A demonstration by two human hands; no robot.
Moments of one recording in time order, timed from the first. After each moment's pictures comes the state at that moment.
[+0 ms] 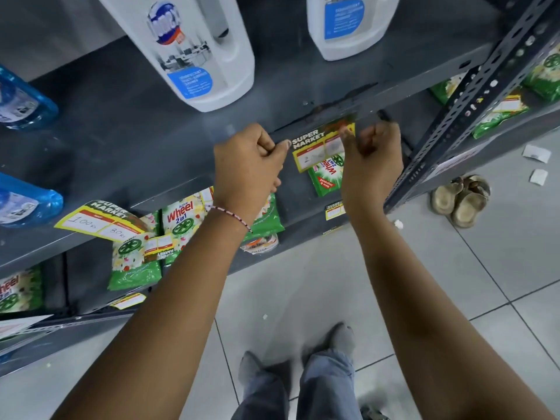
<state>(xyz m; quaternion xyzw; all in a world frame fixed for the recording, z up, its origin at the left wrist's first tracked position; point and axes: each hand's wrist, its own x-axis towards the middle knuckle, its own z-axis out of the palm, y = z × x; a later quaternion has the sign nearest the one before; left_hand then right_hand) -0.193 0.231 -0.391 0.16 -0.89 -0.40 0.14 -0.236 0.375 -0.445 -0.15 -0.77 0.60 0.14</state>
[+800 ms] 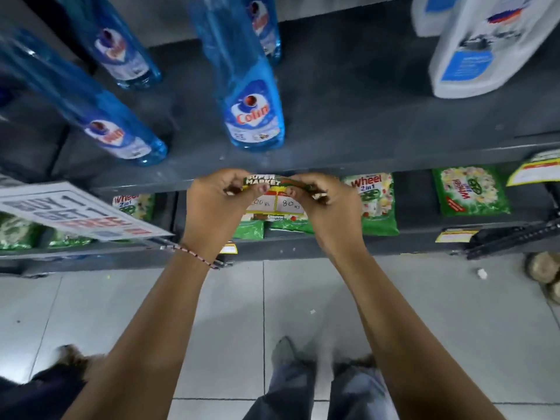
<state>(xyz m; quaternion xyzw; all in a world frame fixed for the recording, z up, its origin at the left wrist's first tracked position) 0.033 -0.033 -0.368 0.31 -0.85 -0.38 0.18 -0.053 0.107 -0.416 0.21 -0.76 0.61 -0.10</state>
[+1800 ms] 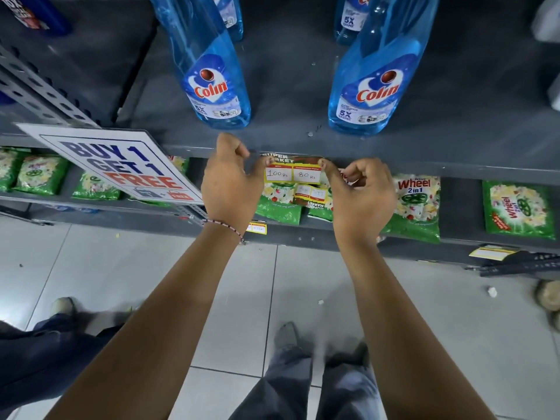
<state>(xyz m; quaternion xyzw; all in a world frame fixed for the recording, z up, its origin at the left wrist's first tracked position) 0.092 -0.120 -0.397 0.42 -0.83 -0.24 0.28 -0.003 0.017 -0.429 0.12 -0.83 0.53 0.13</state>
